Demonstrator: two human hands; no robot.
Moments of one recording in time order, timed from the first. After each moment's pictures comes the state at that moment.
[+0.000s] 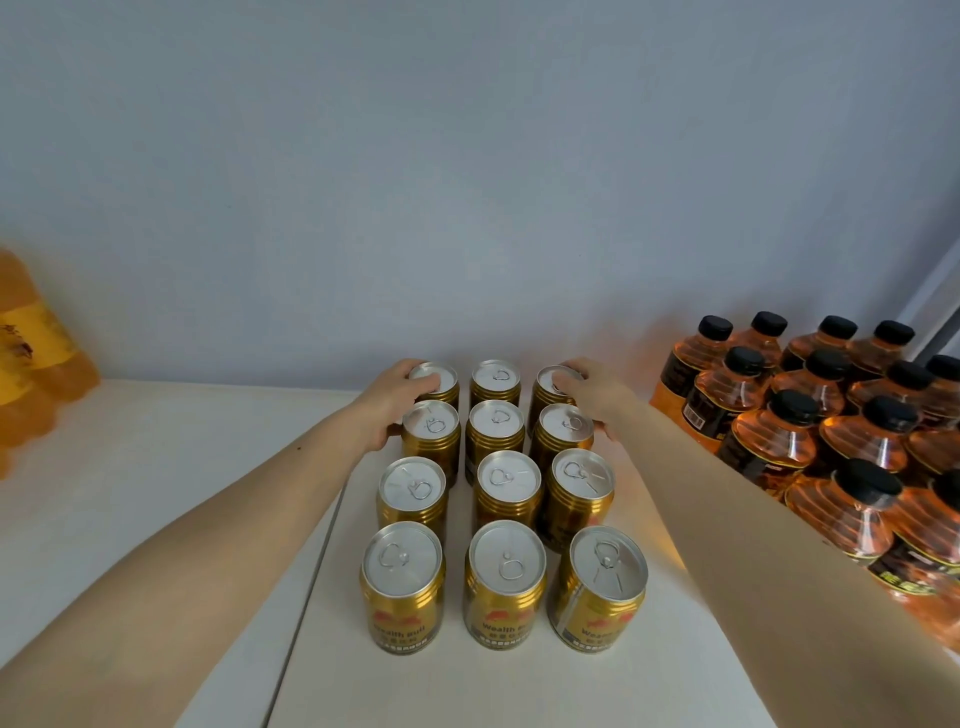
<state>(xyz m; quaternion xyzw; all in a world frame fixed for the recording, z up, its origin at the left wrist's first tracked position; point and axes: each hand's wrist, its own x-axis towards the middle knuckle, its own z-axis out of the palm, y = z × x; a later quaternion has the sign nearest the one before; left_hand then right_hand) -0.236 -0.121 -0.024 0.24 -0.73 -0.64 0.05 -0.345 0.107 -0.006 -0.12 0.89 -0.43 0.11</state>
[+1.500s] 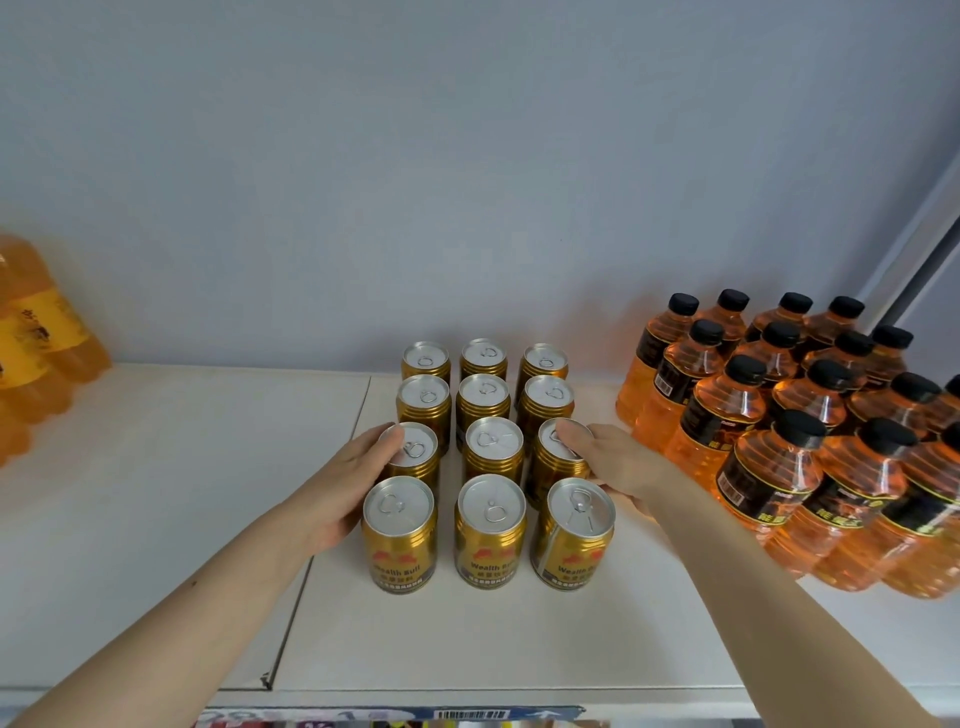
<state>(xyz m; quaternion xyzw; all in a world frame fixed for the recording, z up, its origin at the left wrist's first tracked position) -0.100 -0.076 -0.043 0.19 -0.68 -0.71 0.00 -0.247 0.172 -0.019 -0.09 0.88 -0.39 0.26</state>
